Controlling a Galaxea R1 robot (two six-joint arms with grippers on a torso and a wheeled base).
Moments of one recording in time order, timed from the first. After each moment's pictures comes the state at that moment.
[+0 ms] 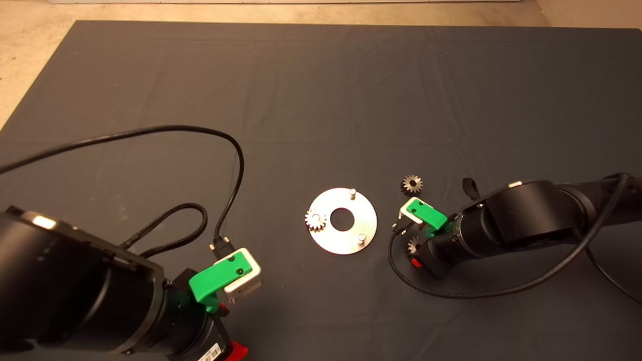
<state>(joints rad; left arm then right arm) -0.34 2.22 -0.32 0.34 1.31 -1.04 0.11 2.41 -0.69 -0.63 -1.53 1.03</state>
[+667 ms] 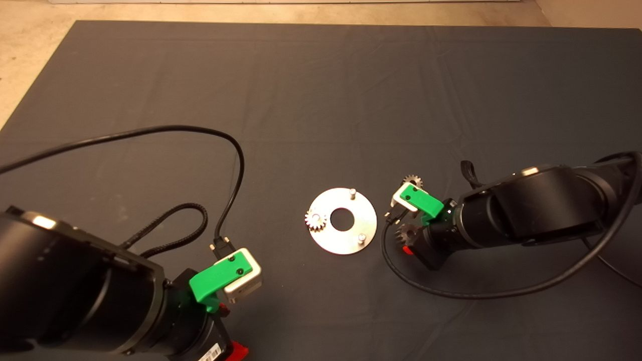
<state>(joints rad) -0.34 2.22 -0.32 0.34 1.31 -1.04 0.20 2.48 -0.65 -0.63 -1.54 1.04</state>
